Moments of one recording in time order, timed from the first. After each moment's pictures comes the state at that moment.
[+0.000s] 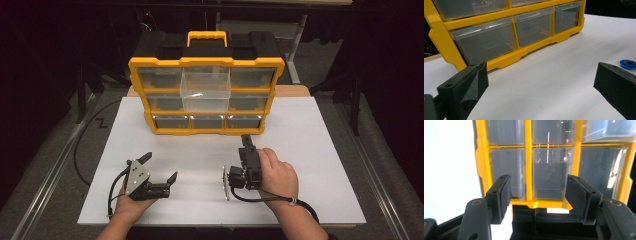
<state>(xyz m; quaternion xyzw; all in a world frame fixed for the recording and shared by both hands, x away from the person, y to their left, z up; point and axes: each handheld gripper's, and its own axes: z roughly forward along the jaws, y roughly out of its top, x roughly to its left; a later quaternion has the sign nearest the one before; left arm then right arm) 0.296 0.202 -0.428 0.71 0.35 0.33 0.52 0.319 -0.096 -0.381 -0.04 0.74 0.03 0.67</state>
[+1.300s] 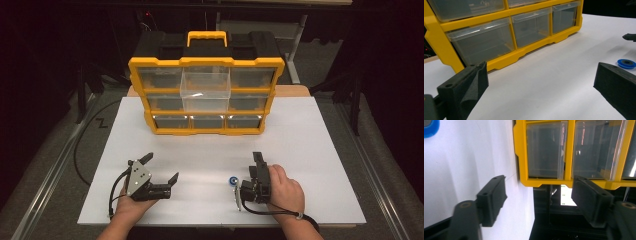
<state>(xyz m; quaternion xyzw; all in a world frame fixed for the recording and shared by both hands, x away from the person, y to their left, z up) 0.295 0.199 -0.428 0.71 0.35 0.33 0.52 0.311 -0.131 -0.441 -0.01 0.77 0.02 0.64</state>
